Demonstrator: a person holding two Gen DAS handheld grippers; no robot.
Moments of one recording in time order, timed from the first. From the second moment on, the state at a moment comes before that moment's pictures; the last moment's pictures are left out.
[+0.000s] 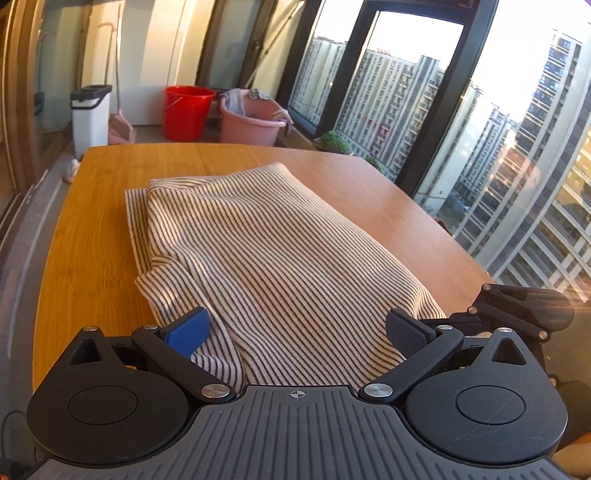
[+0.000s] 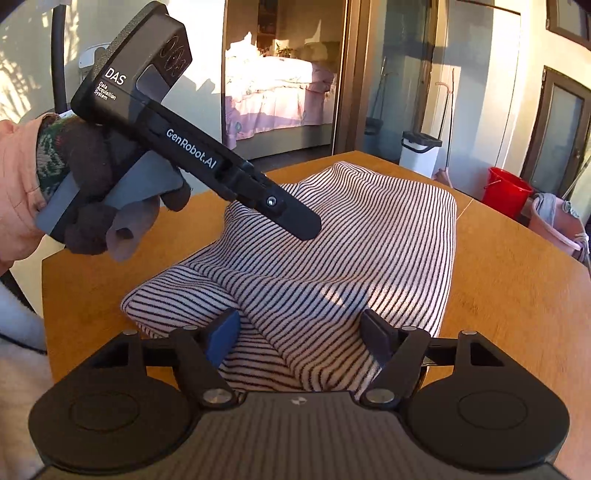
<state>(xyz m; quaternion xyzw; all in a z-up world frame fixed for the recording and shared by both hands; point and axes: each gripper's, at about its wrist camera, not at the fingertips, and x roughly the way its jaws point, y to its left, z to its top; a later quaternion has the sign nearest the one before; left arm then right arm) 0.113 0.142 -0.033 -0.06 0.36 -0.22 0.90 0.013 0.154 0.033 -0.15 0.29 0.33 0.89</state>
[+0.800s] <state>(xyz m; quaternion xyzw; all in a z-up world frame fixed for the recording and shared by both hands) 0.098 0.147 -0.044 -0.12 0.34 -0.15 0.92 0.007 0.097 0.069 -0.08 0.27 0.27 0.92</state>
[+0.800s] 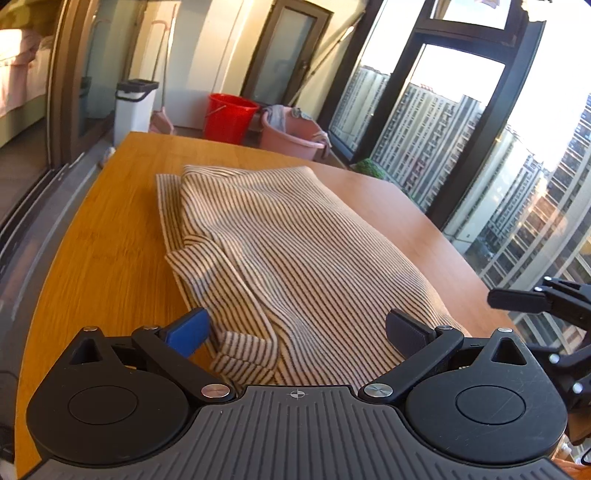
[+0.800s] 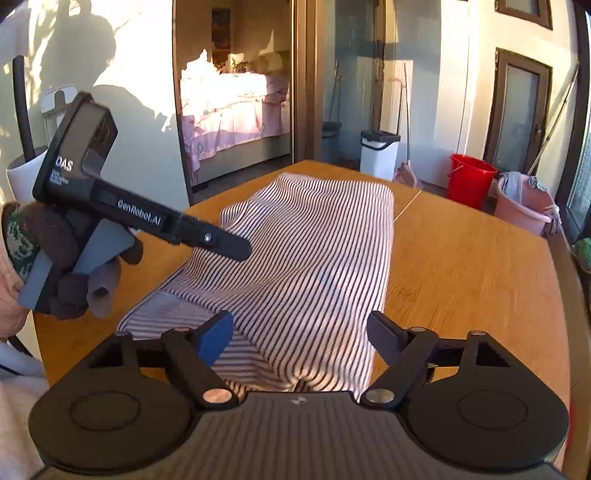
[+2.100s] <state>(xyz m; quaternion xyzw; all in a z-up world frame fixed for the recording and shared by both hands) 0.110 0.083 -0.061 -0.09 0.33 -0.29 0.89 0.014 0.068 0.030 -0.07 0.32 0.22 0.92</state>
